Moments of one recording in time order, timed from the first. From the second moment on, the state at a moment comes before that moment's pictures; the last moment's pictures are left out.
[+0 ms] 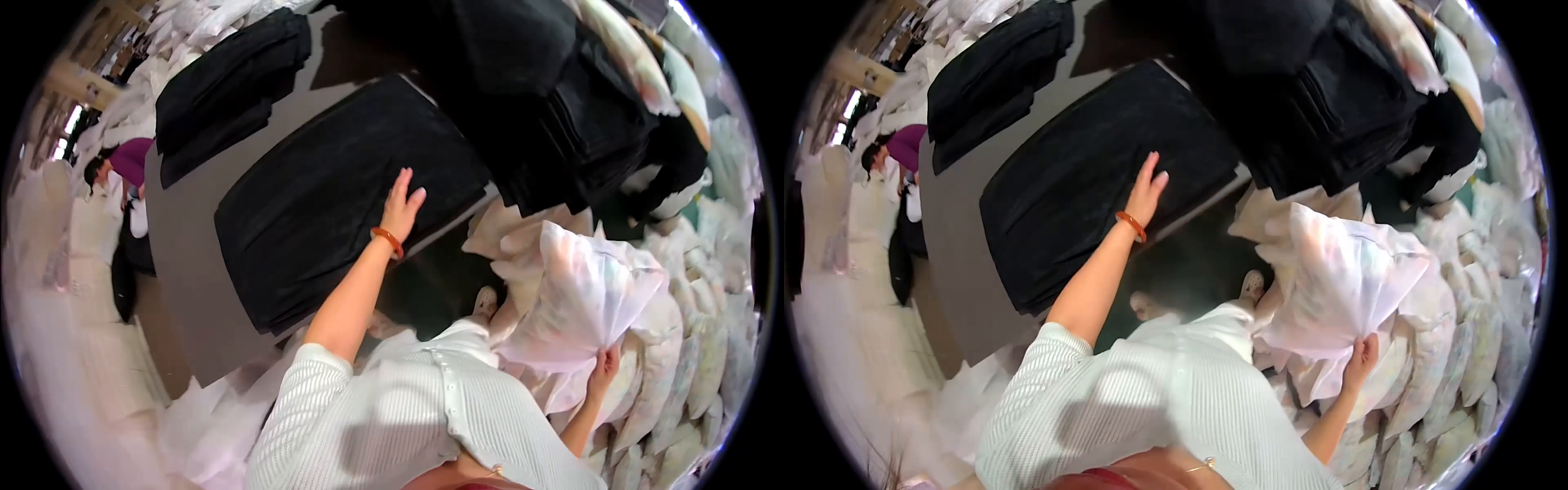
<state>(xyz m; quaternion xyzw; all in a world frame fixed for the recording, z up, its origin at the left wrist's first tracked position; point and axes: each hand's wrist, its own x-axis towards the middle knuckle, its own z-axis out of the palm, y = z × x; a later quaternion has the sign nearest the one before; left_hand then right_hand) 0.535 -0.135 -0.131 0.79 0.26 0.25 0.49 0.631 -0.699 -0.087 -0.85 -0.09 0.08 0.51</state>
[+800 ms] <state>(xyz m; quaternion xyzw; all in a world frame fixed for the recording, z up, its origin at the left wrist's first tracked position) 0.178 -0.133 0.026 0.58 0.29 0.13 0.75 0.457 -0.079 0.068 -0.45 -0.87 0.09 0.18</state>
